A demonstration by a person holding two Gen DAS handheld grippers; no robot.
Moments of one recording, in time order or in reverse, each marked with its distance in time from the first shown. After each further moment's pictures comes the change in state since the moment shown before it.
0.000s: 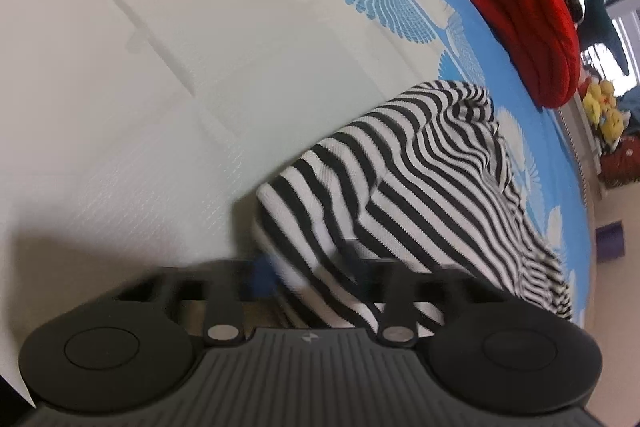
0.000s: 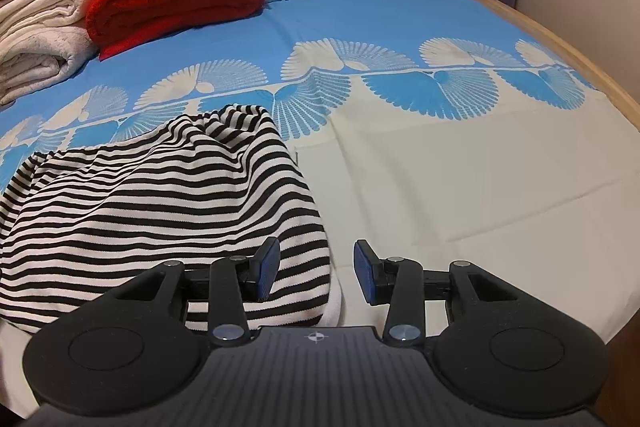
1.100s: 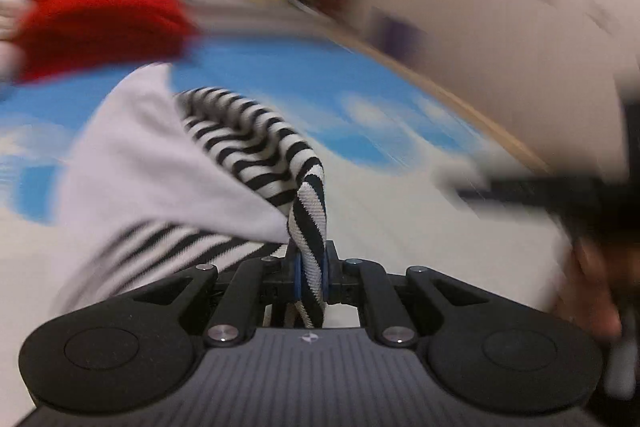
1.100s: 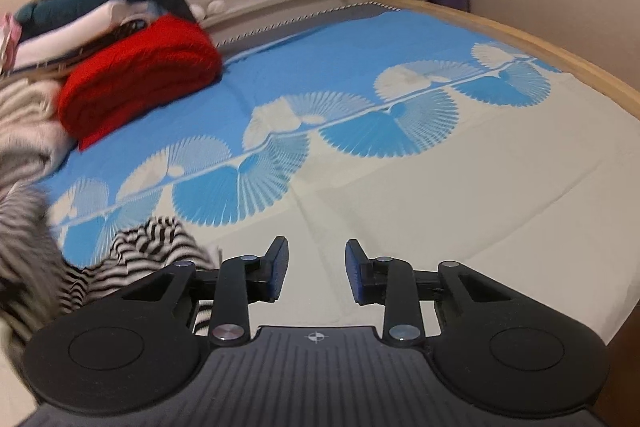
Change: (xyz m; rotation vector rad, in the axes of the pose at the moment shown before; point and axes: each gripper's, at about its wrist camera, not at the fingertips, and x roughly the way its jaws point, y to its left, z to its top) left arm -0.034 -0.305 -0.262 1.079 -0.056 -0.409; right arm -0.018 -0.064 0.029 0.232 -0.144 0.013
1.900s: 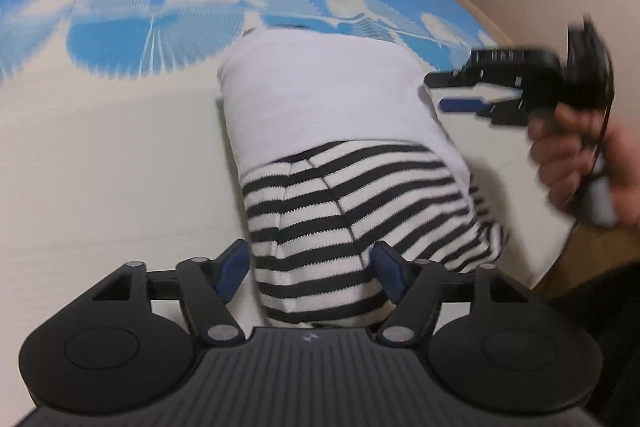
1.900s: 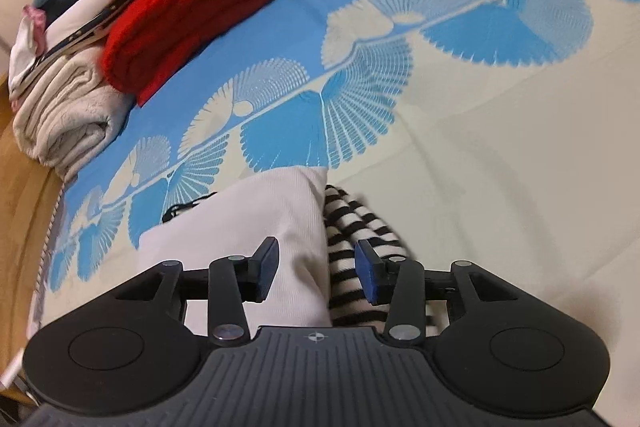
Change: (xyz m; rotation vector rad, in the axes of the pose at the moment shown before) left arm -0.034 0.157 -0.046 -0.263 0.242 0.037; right arm 0.140 0.043 0.015 0.128 0.345 0.301
